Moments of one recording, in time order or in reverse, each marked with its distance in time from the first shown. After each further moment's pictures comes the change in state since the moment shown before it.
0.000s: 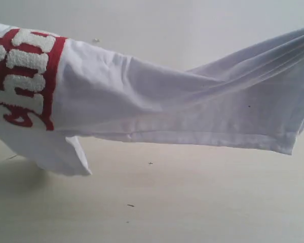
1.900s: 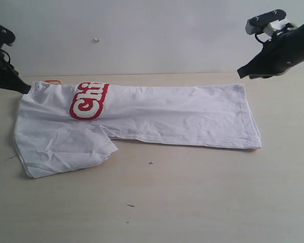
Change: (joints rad) left arm -0.008 0.879 0.036 -0.464 -0.788 -0.085; right arm 0.000 0.768 -0.074 0.216 -0.704 0.304
